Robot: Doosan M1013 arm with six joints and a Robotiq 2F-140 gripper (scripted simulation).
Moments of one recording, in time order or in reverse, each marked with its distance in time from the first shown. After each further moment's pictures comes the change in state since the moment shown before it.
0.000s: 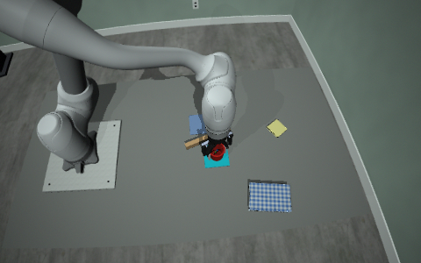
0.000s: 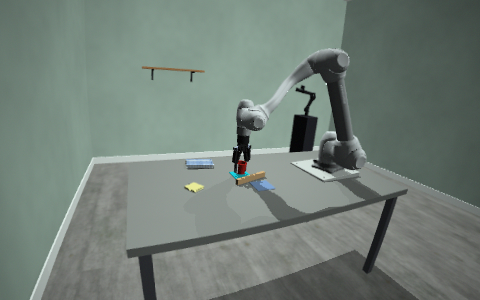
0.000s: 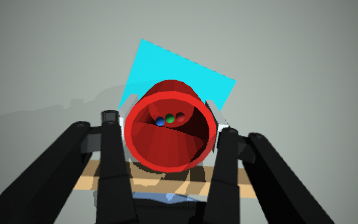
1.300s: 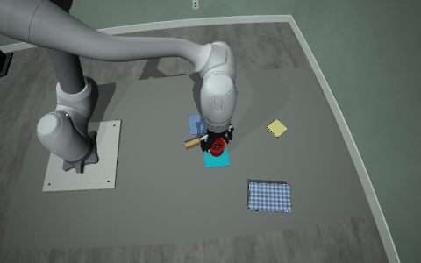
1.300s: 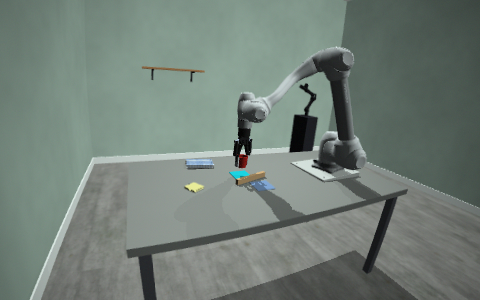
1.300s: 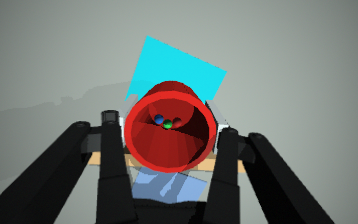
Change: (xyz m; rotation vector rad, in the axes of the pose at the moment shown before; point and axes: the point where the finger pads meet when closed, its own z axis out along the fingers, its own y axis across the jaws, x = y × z) arm -0.004 0.000 -0.044 0.000 0.000 0.000
